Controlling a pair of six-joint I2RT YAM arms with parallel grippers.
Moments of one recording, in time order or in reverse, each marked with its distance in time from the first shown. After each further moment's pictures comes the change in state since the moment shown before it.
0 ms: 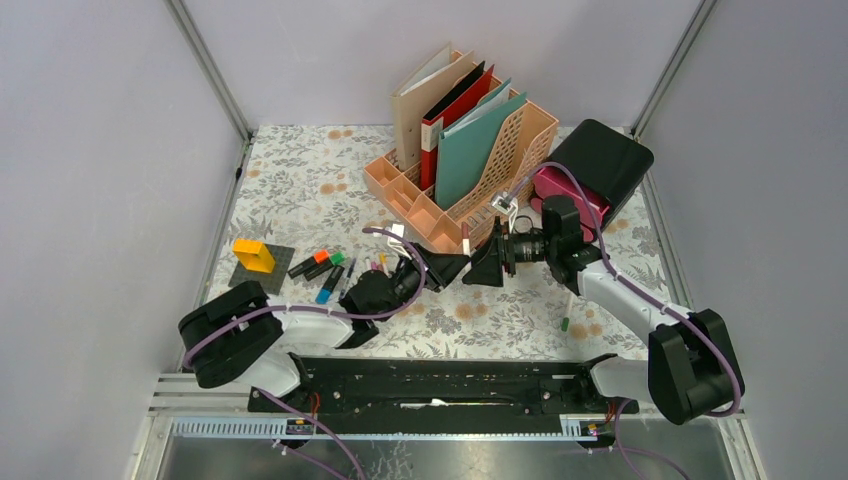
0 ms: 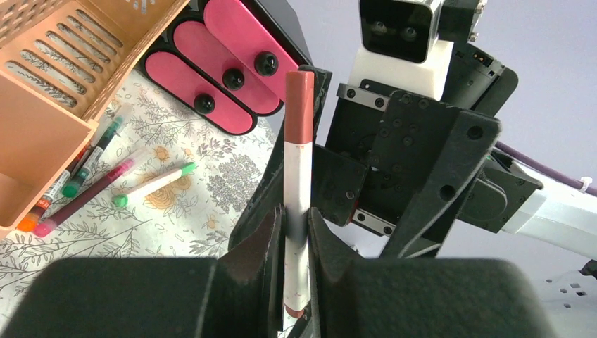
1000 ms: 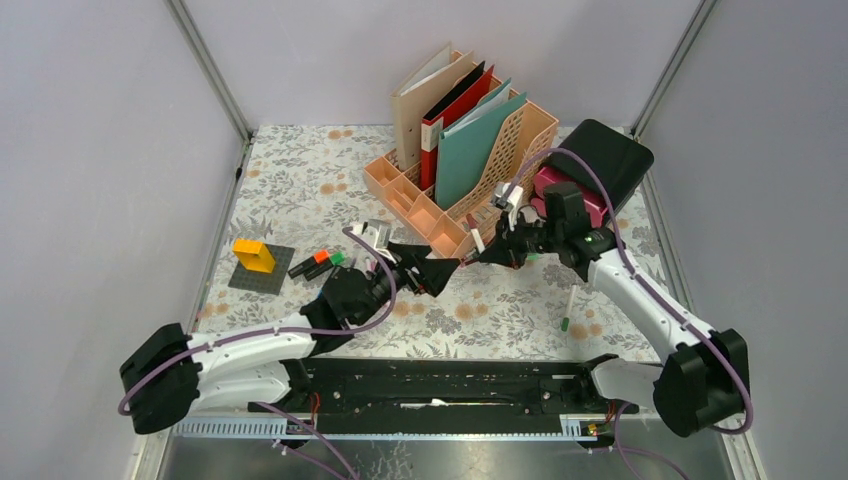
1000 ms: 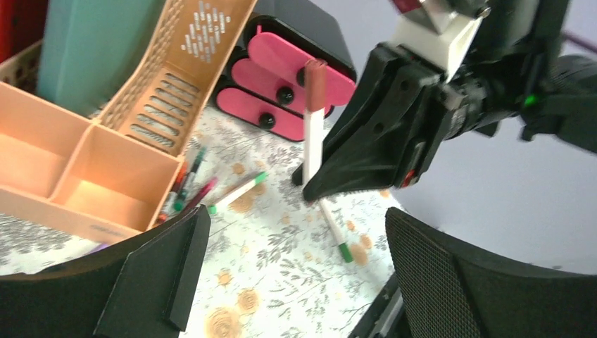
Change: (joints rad) left arm -0.009 -0.367 0.016 -0.423 -0.060 0.307; right arm 0.006 -0.039 0.202 -0.484 0.284 -0.490
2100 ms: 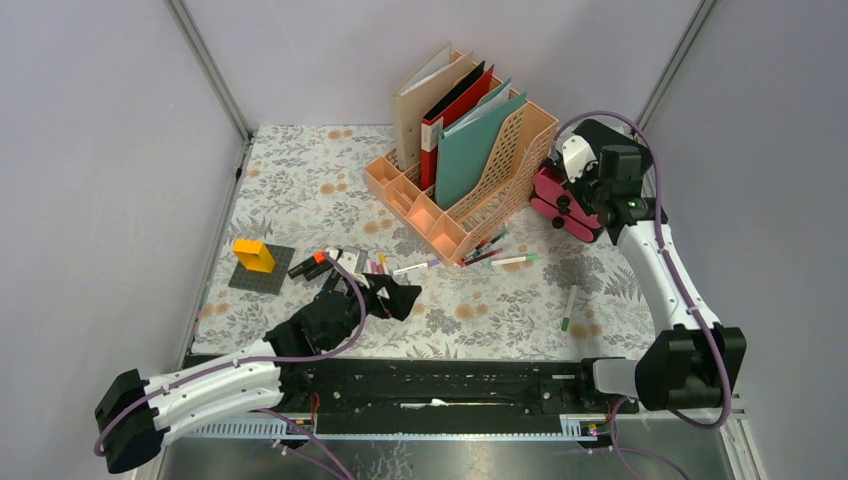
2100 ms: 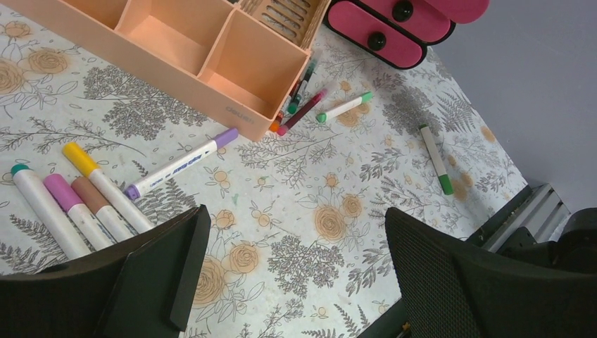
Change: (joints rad) left arm 0.021 -0.395 -0.181 -0.481 -0.101 0.055; right arm -0.332 0.053 0.236 -0.125 0.790 -0.436
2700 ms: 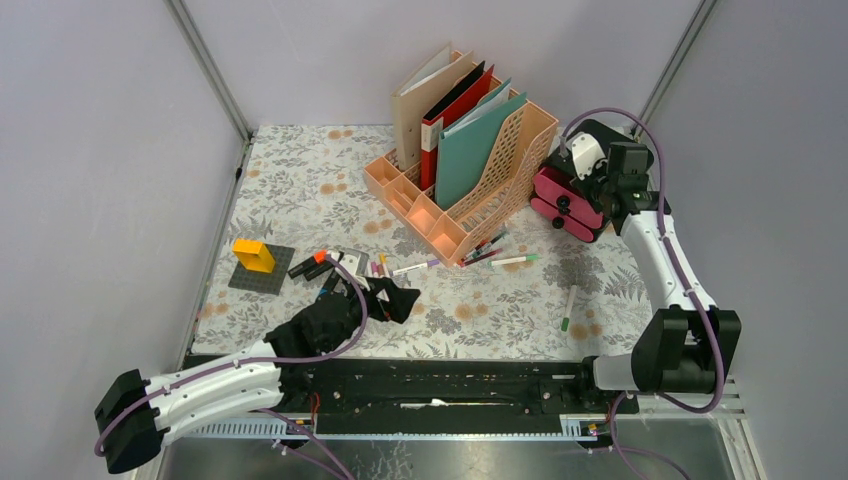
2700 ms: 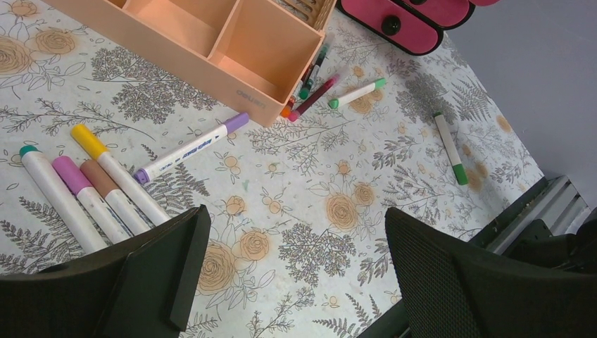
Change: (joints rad) left arm 0.000 -0.009 -0.019 -0.027 -0.007 -0.003; right arm -0.066 0.090 0.032 -0.003 0.024 -0.034
